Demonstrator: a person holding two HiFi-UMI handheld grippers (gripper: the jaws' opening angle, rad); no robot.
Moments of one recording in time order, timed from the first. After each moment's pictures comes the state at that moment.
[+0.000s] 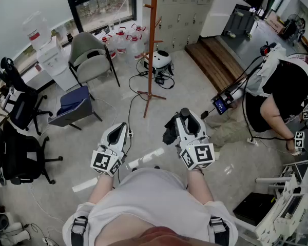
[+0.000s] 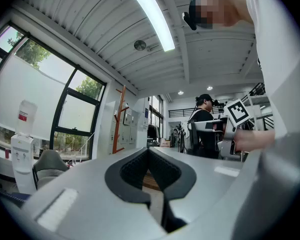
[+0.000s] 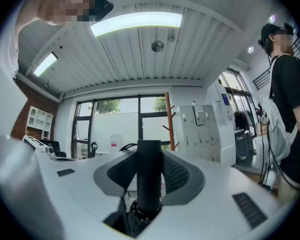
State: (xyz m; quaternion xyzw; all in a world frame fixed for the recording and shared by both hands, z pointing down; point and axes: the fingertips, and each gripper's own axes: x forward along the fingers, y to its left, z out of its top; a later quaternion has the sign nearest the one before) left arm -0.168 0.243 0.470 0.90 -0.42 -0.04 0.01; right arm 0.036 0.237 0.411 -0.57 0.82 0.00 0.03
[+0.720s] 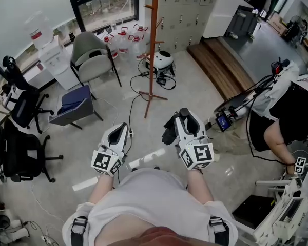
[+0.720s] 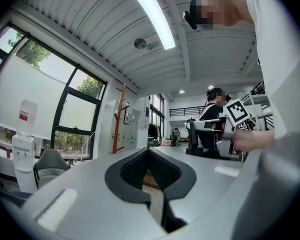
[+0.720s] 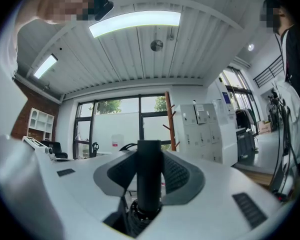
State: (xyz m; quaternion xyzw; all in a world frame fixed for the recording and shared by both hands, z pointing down) left arm -0.156 0.244 0.474 0.90 -0.42 -0.03 0.01; right arm 0.042 0.232 0.413 -0.56 0.83 0.00 0.03
